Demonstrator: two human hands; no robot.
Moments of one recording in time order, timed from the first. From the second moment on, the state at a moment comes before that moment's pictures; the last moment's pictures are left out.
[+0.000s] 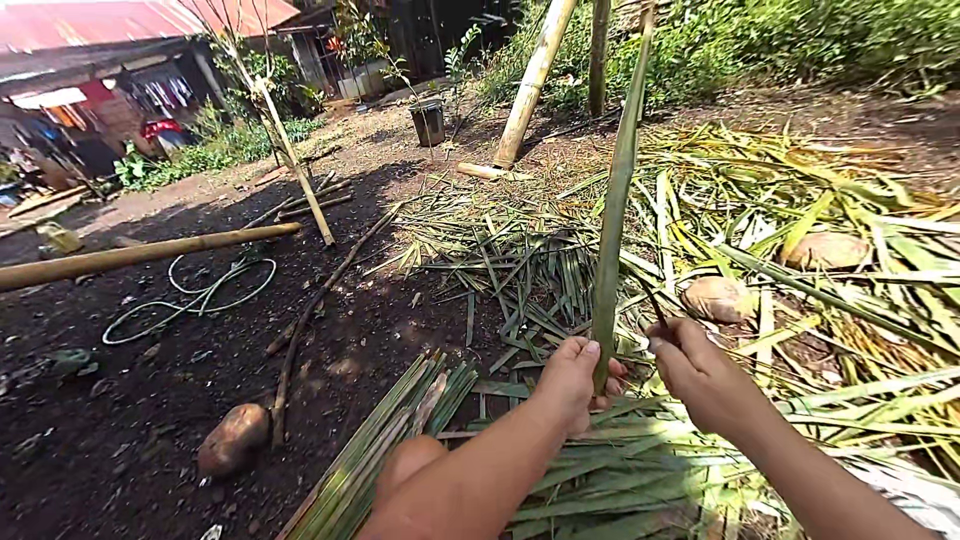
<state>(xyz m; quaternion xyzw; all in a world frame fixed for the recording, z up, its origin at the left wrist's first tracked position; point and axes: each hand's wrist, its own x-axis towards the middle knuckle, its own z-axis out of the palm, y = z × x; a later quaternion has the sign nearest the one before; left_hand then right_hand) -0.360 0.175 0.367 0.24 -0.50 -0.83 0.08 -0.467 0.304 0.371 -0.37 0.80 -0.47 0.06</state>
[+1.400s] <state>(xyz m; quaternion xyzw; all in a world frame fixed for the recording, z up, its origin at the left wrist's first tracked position) -0.339 0.184 0.391 0.24 -0.42 -0.87 0.10 -0.442 0.276 0.359 -0.44 0.84 -0.32 0.00</state>
